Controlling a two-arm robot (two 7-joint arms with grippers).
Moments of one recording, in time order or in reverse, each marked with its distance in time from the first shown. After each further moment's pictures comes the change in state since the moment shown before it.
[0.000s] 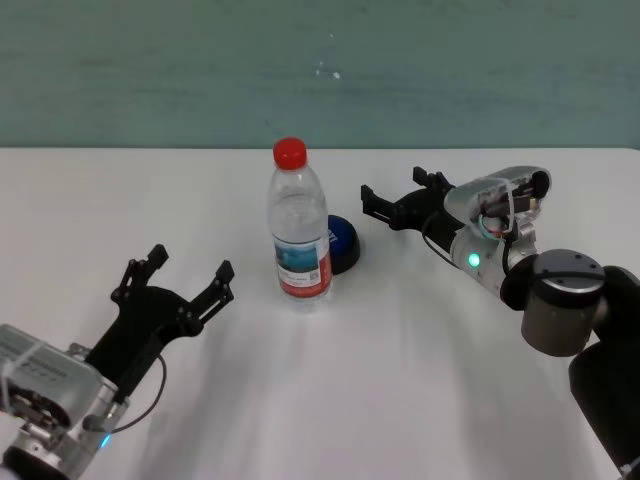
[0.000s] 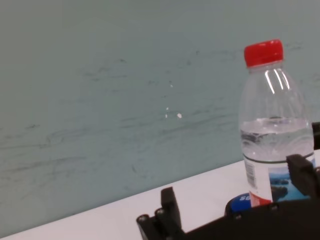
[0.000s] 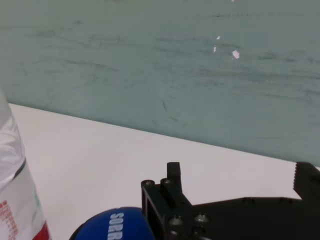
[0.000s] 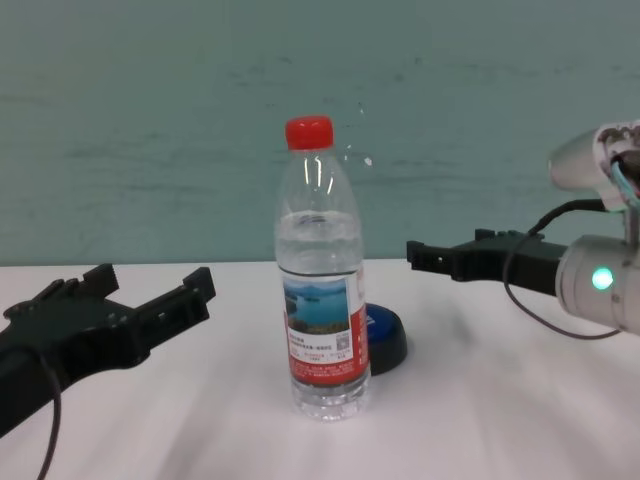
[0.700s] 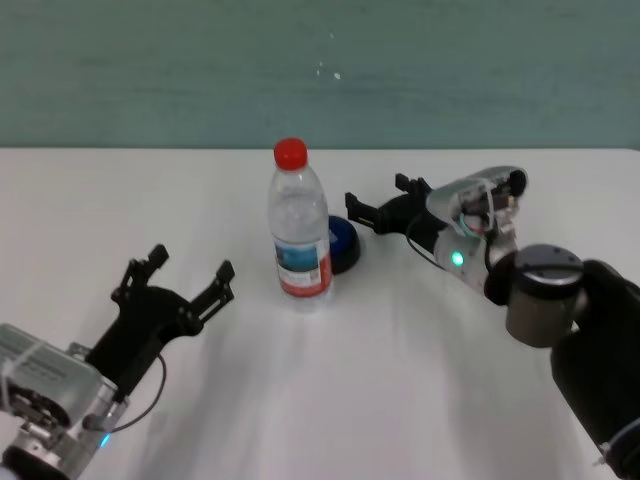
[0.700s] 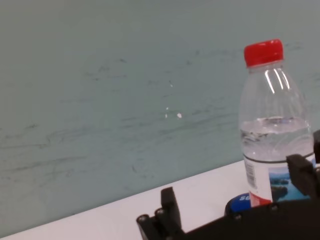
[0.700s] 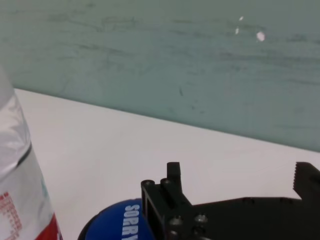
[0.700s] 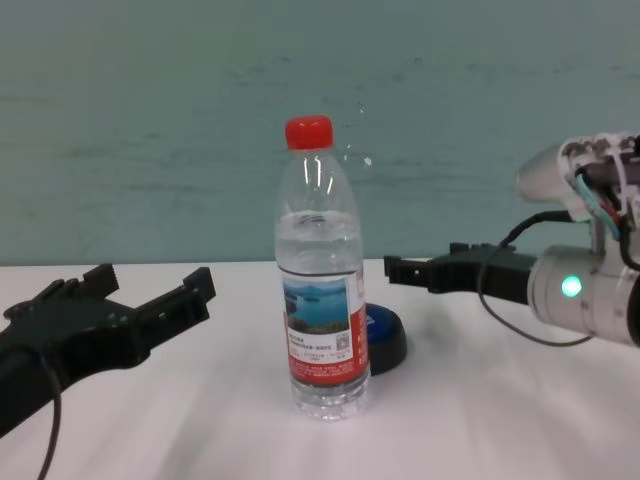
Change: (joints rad) left arm 0.000 0.000 0.000 0.000 0.000 0.000 0.000; right arm 0.068 -0.022 -0.032 0.119 0.005 -0.021 0.030
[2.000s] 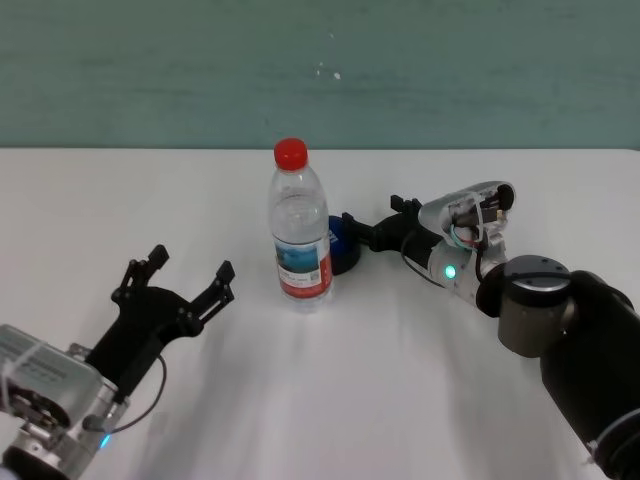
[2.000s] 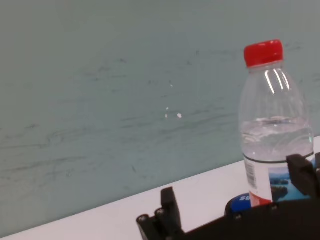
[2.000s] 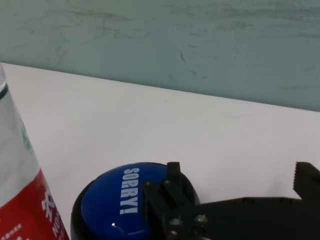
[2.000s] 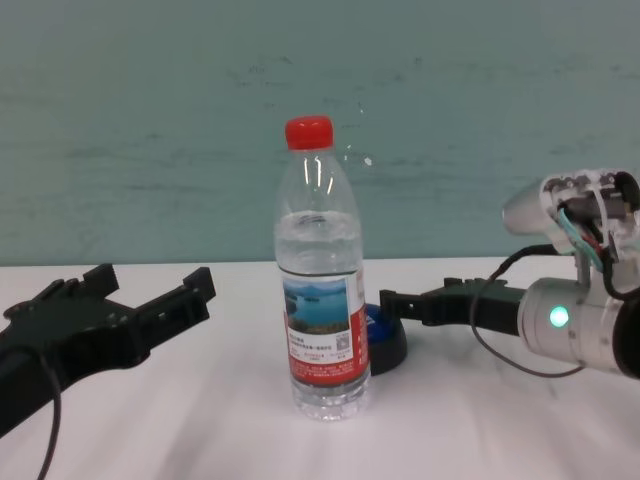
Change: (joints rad) left arm 0.000 0.000 0.000 0.000 0.000 0.000 0.000; right arm 0.035 -0.024 -0.011 0.116 0.005 -0.007 0.013
